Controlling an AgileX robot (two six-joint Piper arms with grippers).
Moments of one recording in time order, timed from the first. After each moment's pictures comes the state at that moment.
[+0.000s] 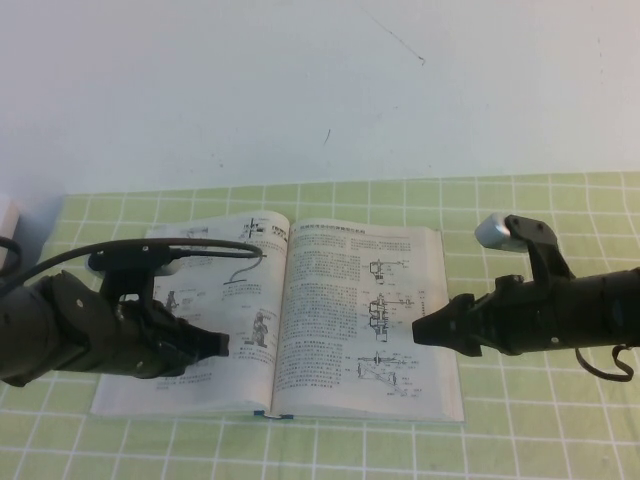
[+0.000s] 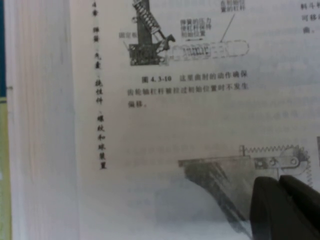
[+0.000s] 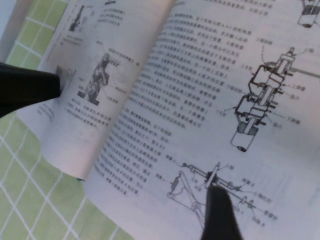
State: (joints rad) right arm 0.25 1.88 -0.87 1.64 0.68 -1.47; left arm -0.25 1.70 -0.80 -0.71 0.19 0.45
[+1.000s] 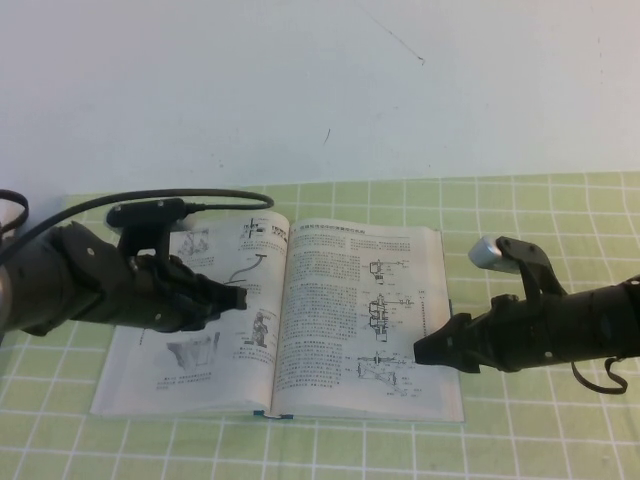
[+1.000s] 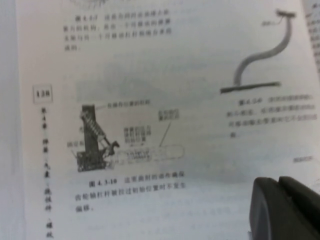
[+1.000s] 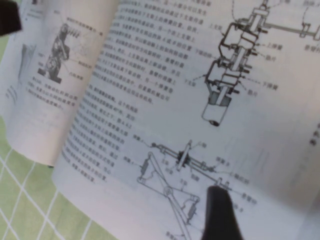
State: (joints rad) right arm 0.25 1.96 -0.88 1.62 0.67 -1.45; left arm -0.25 1.74 -0.95 -0.76 0.28 0.48
